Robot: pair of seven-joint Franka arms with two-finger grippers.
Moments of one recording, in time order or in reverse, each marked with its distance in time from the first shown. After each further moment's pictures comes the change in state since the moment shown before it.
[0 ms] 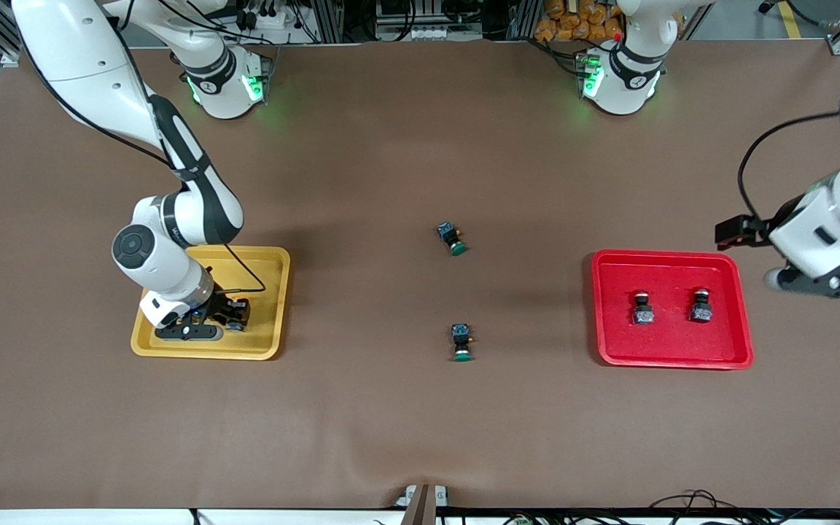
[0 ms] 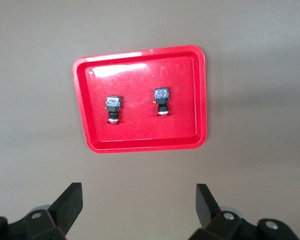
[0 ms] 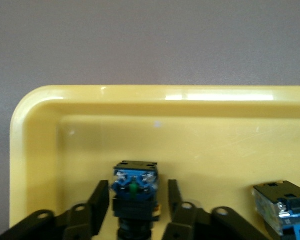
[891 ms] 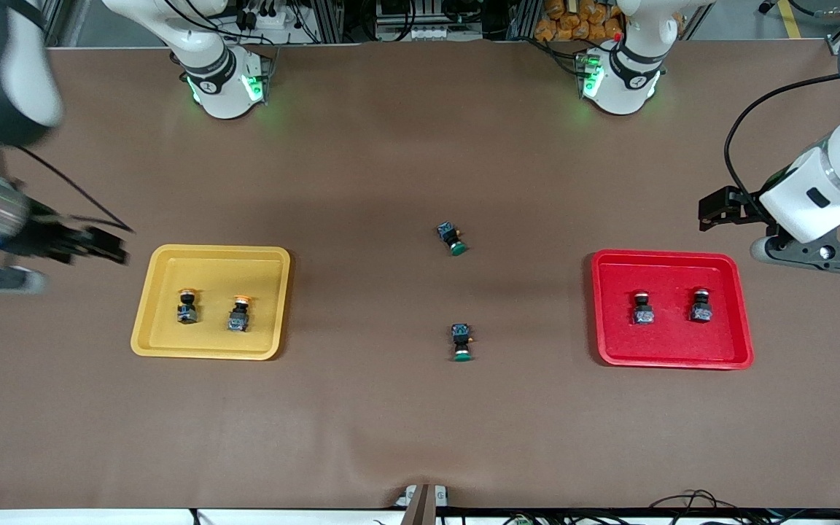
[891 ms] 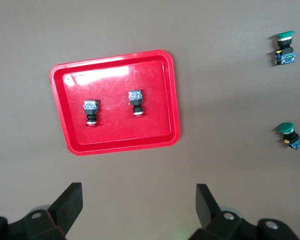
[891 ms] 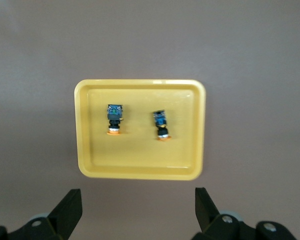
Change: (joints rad) left arm 0.004 -0.036 -0.042 -0.001 -0.073 -0.009 -0.005; right arm -0.165 -0.391 -0.028 0.476 -0.001 -1.022 -0.148
